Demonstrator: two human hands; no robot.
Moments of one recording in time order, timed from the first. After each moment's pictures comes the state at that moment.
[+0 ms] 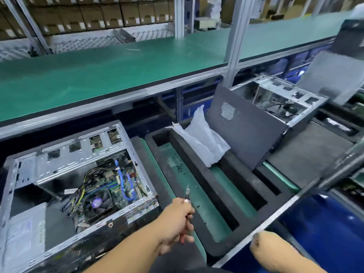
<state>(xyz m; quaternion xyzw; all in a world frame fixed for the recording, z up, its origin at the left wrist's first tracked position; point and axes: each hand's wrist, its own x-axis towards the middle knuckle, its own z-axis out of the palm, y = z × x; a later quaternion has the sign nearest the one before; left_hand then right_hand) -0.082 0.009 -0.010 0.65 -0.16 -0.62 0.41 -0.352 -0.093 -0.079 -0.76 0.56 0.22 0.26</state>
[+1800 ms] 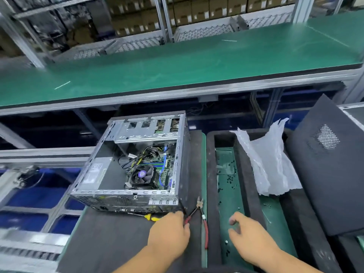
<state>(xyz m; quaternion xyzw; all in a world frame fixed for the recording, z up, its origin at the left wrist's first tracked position) -0.096 0.021 -0.074 0.96 -0.23 -0.16 0.07 -0.225 -0.193 -0.085 -0.88 0.26 0.13 0.37</state>
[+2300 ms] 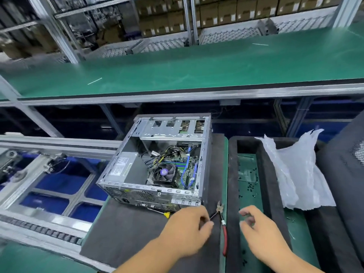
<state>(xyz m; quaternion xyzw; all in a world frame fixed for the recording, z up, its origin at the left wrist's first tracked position) -0.091 0.034 -0.016 0.92 -0.30 -0.16 0.21 -0.193 -0.177 -0.071 -0.84 0.26 0.04 0.47</state>
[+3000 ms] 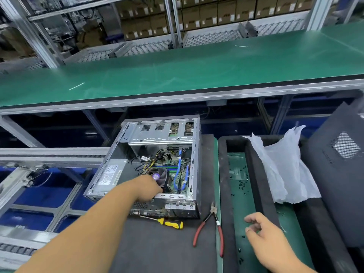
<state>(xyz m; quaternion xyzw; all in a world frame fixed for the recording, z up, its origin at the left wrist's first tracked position) 0.066 0.069 0.024 0.90 -0.26 -0.32 -0.10 -0.217 -0.183 -0.086 -0.82 0.32 0.02 0.48</state>
